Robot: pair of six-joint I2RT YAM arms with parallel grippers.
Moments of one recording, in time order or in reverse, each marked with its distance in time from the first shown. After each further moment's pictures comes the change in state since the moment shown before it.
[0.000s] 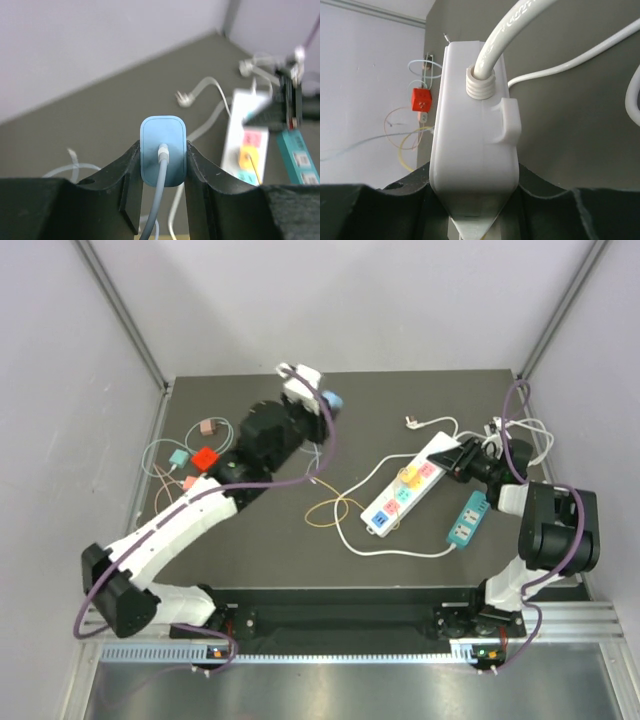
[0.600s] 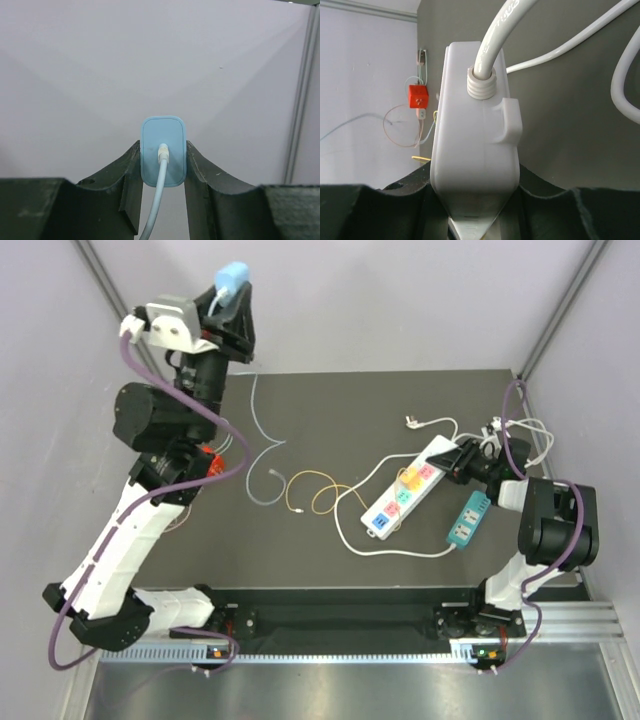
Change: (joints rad) left arm 0.105 -0.109 0.460 0.227 -0.133 0.240; right arm -0.001 0.044 0.040 -0.111 -0.004 -0.026
